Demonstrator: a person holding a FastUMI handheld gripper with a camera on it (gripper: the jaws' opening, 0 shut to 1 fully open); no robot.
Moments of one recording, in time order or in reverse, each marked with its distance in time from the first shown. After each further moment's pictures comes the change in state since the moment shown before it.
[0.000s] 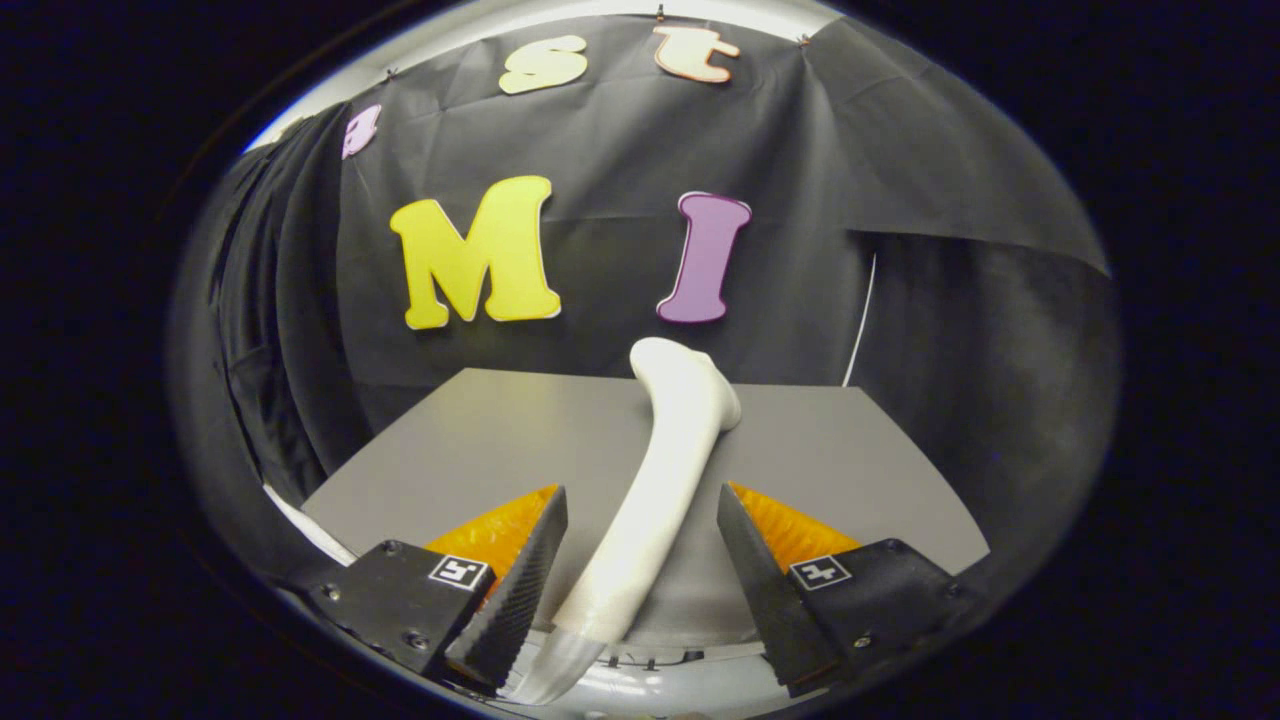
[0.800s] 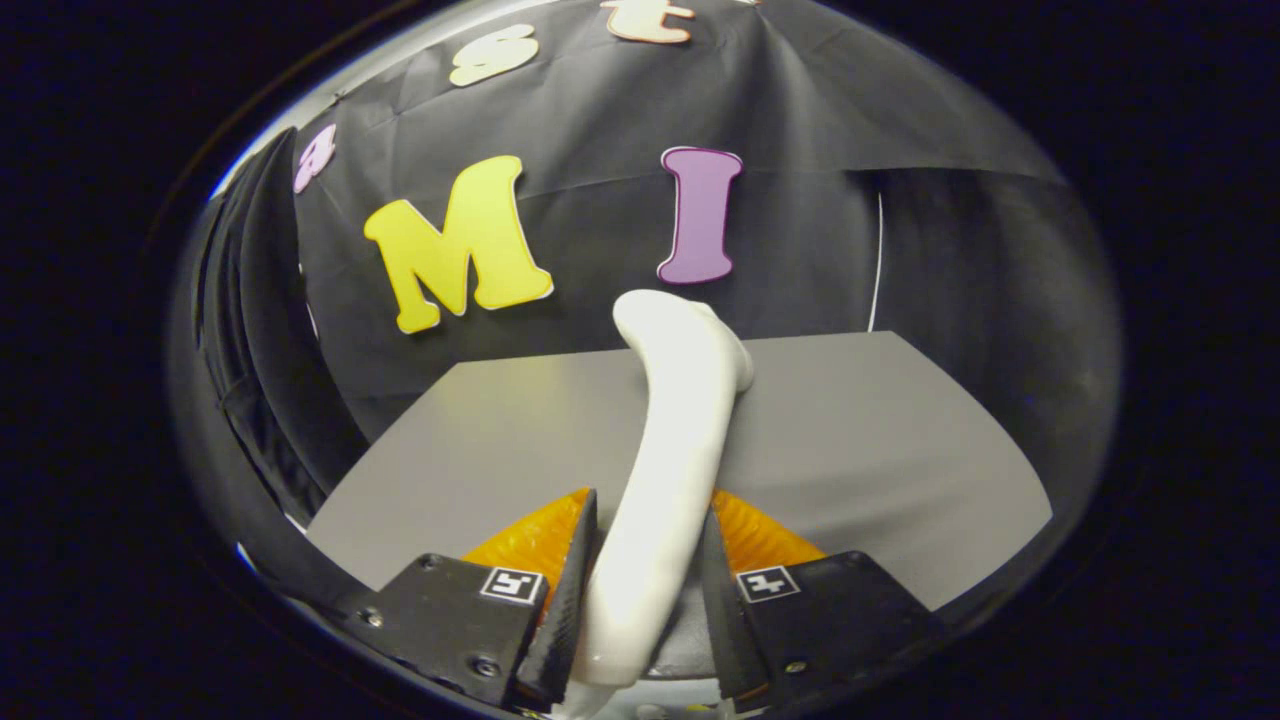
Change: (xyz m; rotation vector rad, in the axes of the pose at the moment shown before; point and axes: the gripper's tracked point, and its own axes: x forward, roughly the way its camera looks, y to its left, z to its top) arm 0.029 0.008 -0.012 0.167 0.072 0.067
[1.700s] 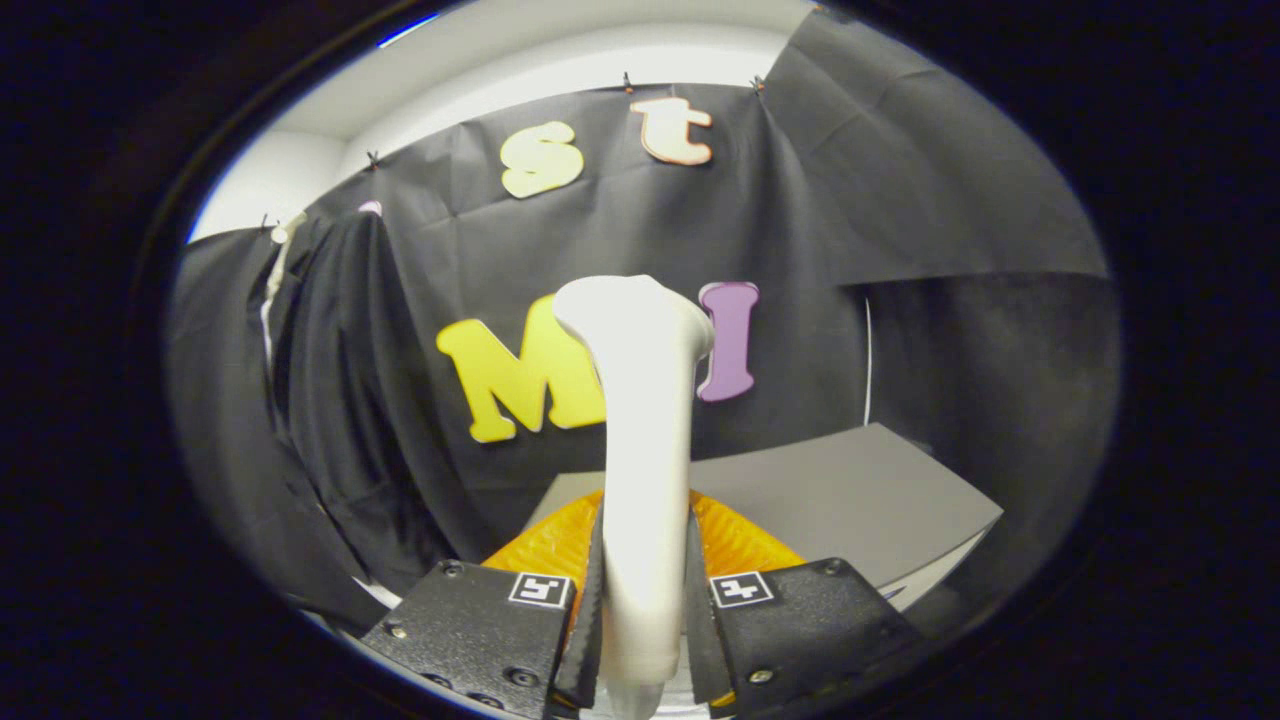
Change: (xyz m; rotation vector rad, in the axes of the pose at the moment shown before) arm -0.155 0.131 0.071 0.002 -0.347 0.033
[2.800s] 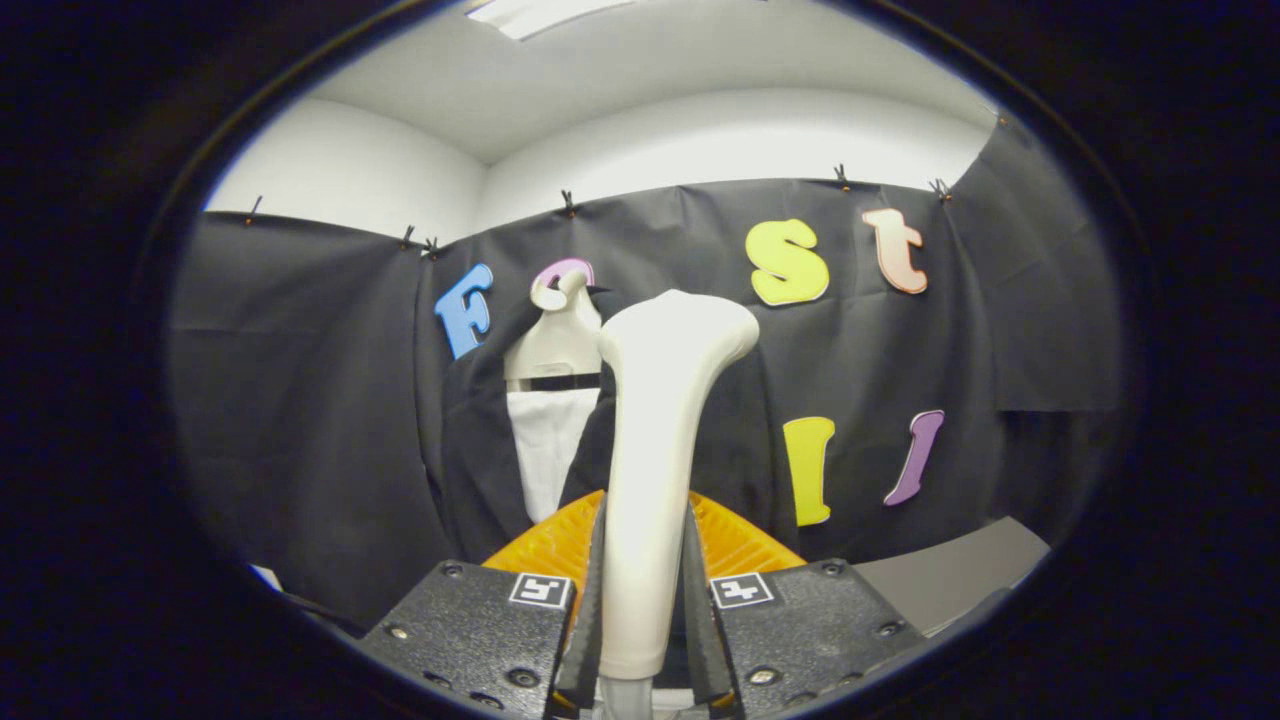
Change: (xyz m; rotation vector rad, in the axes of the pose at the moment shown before) arm -0.045 0.360 0.072 -0.150 -0.176 0.273
